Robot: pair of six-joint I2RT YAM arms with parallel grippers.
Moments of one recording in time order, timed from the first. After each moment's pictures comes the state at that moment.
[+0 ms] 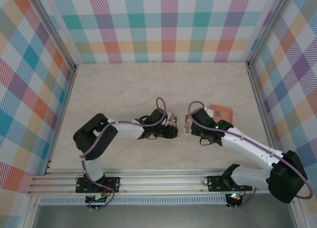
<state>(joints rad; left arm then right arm) -0.84 1.83 0.92 0.07 0.28 -0.59 0.71 1.14 0.75 -0.65 0.31 0.82</state>
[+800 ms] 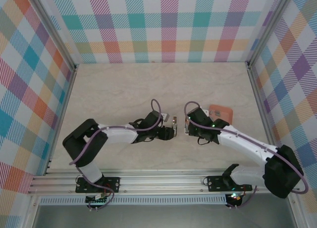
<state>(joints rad) -0.85 1.66 0.78 0.09 0.14 -0.58 0.71 1.22 0.75 -0.60 0.24 0.76</state>
